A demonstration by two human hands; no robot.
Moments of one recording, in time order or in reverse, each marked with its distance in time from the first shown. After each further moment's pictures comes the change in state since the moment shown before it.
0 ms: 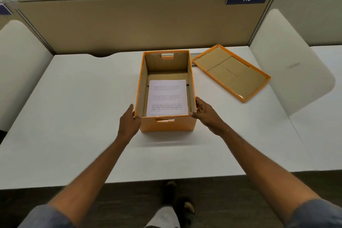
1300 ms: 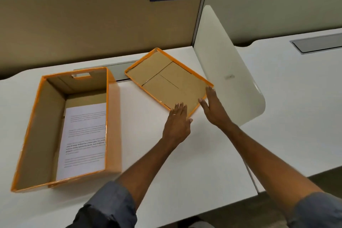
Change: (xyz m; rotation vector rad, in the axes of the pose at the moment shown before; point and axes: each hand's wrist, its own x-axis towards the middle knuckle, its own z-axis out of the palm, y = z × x) left_hand 0.048 0.235 0.414 0.549 -0.469 0.537; right_hand 0.047 0.087 -0.342 -0.594 0.438 0.117
